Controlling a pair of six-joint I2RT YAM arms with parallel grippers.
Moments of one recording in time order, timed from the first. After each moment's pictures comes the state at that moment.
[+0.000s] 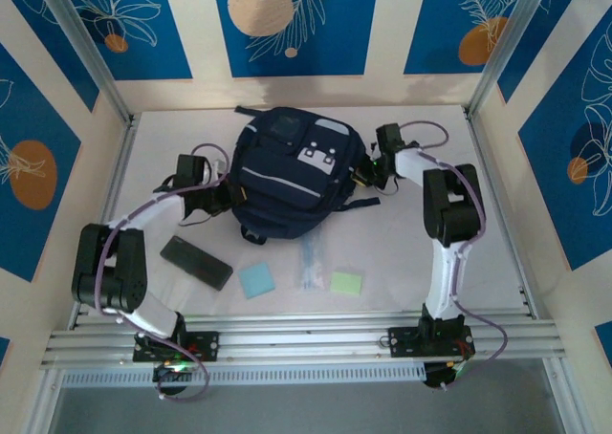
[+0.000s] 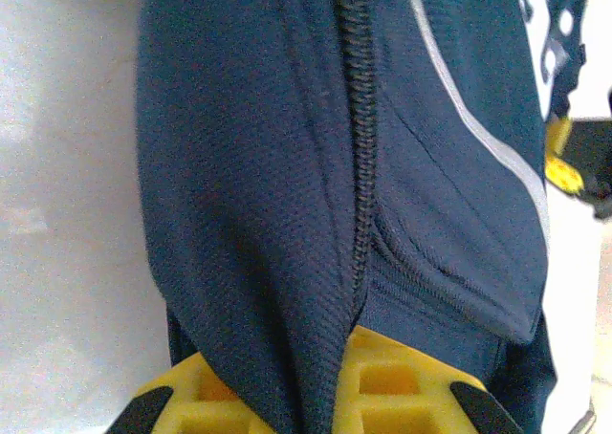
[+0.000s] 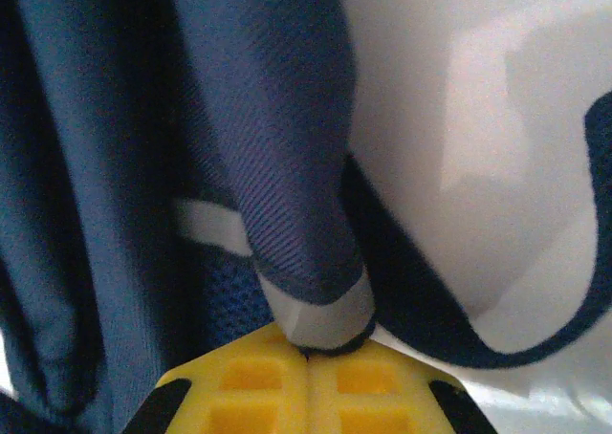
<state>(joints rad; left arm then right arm) -0.16 1.61 0.94 -0.25 0.54 -0.57 0.16 2.00 1.31 -0.40 -0.38 0.65</state>
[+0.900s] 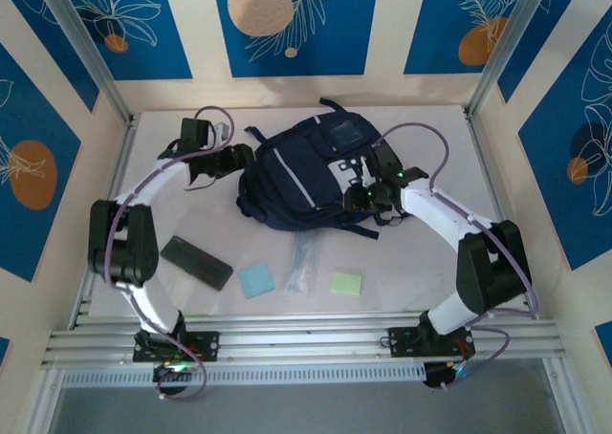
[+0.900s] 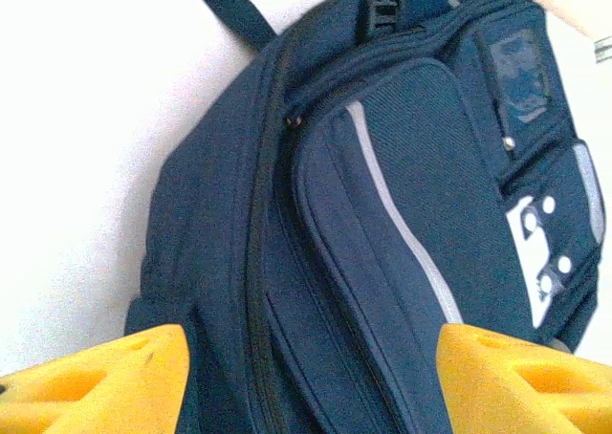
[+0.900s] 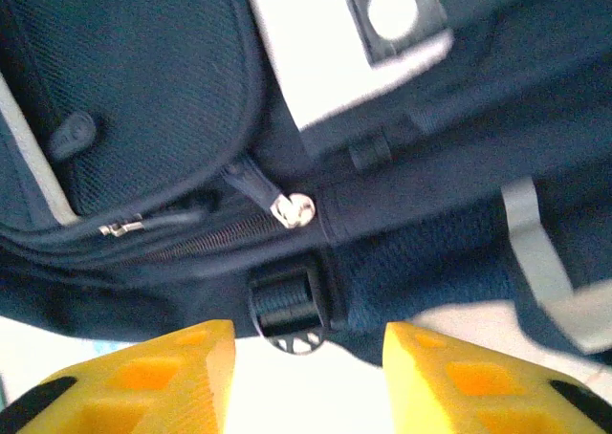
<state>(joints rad) -0.17 1.72 1.25 -0.35 0.46 -0.48 0.39 1.56 1.12 -0.65 -0.13 0.34</state>
